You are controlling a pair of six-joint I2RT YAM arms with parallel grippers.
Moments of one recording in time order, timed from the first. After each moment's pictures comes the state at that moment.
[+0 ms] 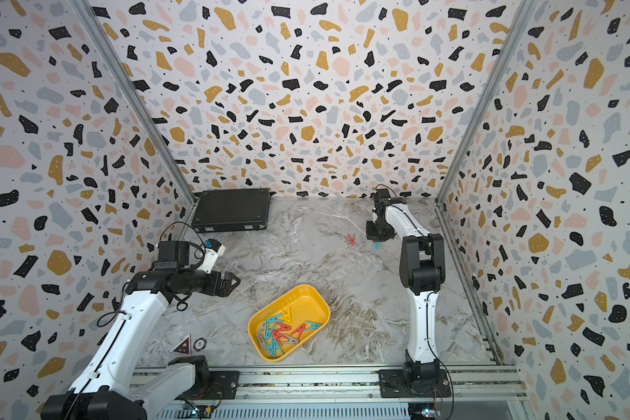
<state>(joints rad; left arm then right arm) 0.06 1.03 0.89 -0.88 0.40 0.25 0.15 2.26 1.94 -1.01 -0.06 0.15</state>
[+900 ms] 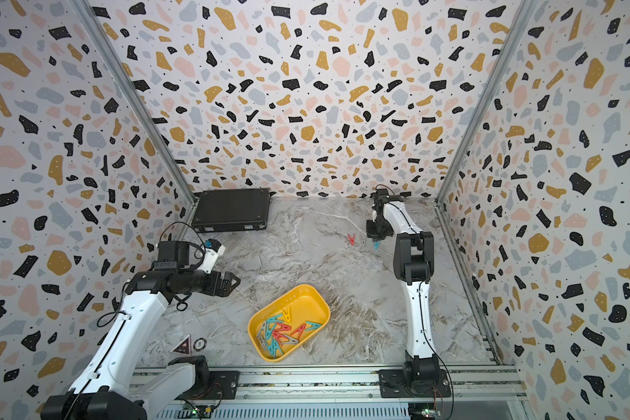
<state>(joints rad) 0.06 1.03 0.89 -0.88 0.40 0.25 0.13 2.49 2.23 -1.13 -0.08 0.12</state>
